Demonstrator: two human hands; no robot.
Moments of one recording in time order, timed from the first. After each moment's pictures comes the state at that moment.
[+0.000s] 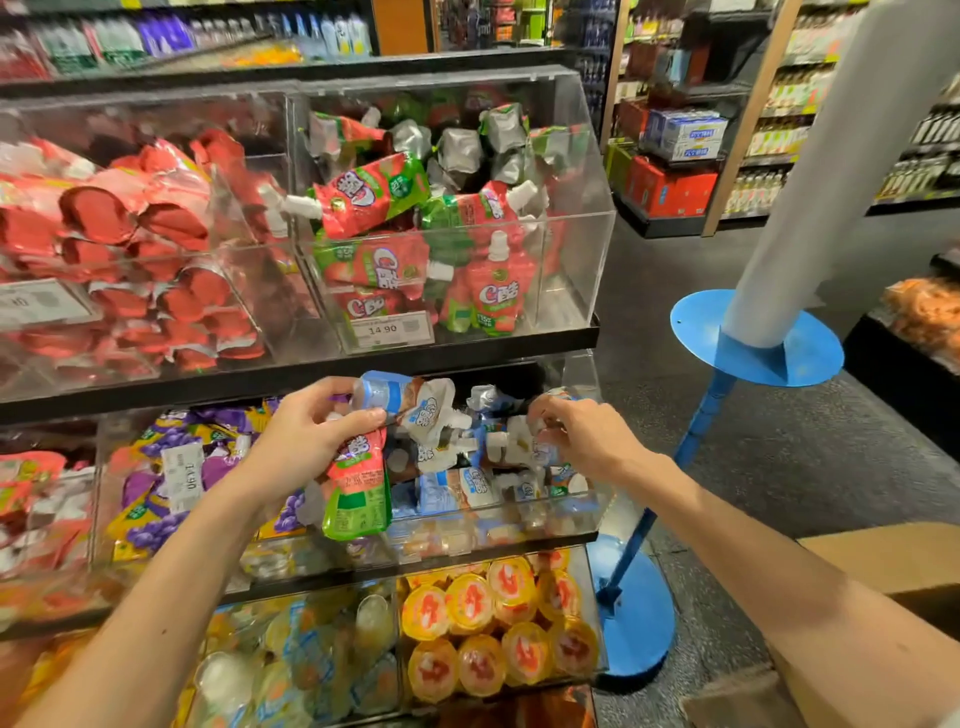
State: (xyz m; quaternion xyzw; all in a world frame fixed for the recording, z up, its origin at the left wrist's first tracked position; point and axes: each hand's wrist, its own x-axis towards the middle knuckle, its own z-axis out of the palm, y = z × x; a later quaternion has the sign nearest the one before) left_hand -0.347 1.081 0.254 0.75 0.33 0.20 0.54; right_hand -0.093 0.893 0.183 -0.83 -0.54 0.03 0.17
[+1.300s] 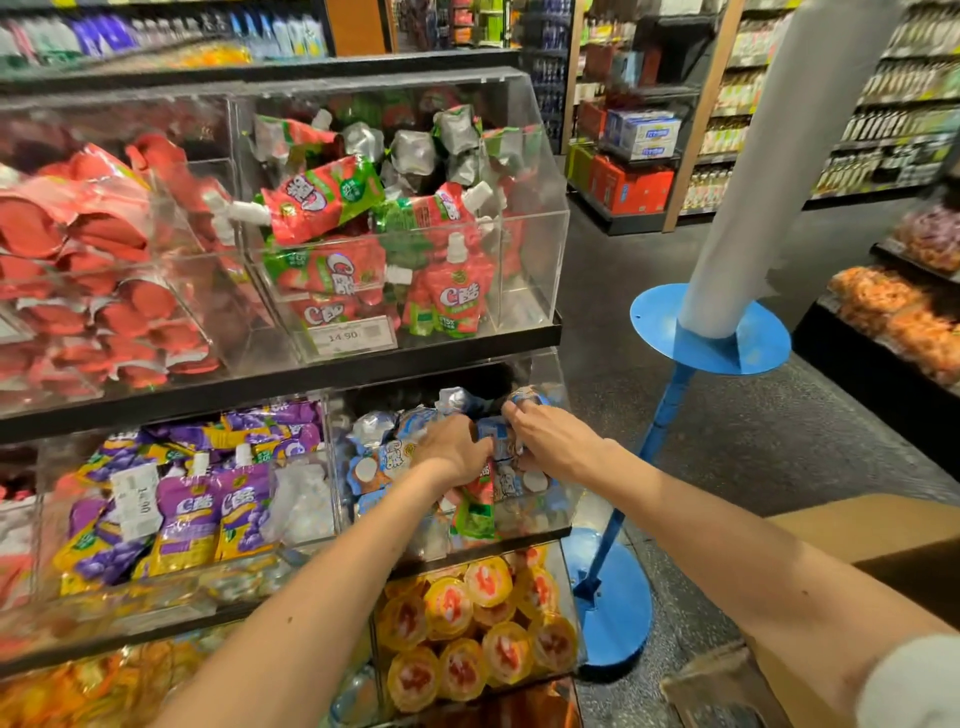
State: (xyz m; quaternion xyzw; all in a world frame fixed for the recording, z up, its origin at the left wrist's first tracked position) left_hand -0.202 1.014 0.184 0.90 0.35 -0.04 0.27; right_hand -0.090 0.902 0.178 -0.81 -0.58 0.02 -0.04
